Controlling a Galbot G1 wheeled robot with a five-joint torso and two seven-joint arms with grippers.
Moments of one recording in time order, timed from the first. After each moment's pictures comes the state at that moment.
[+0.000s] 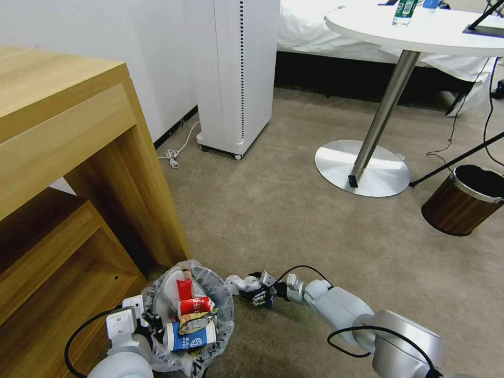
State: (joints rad) left arm 1.62 -0.94 -0.29 -2.37 -1.01 0.53 -1.12; right arm -0.46 1.43 -0.61 0.28 0.53 0.59 -0.71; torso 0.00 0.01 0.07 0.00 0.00
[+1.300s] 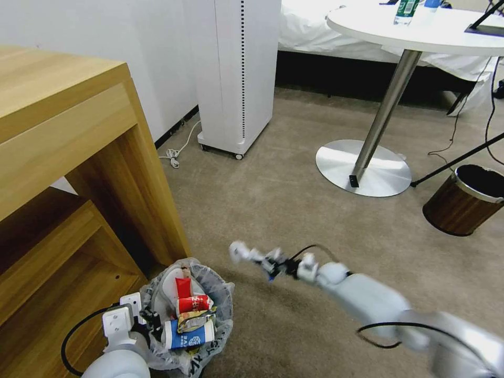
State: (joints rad) left arm 1.62 -0.91 -0.31 -2.40 -1.05 0.53 -1.14; right arm -0.44 1.06 -0.62 0.88 0.70 0.52 -0.62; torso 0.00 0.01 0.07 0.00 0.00
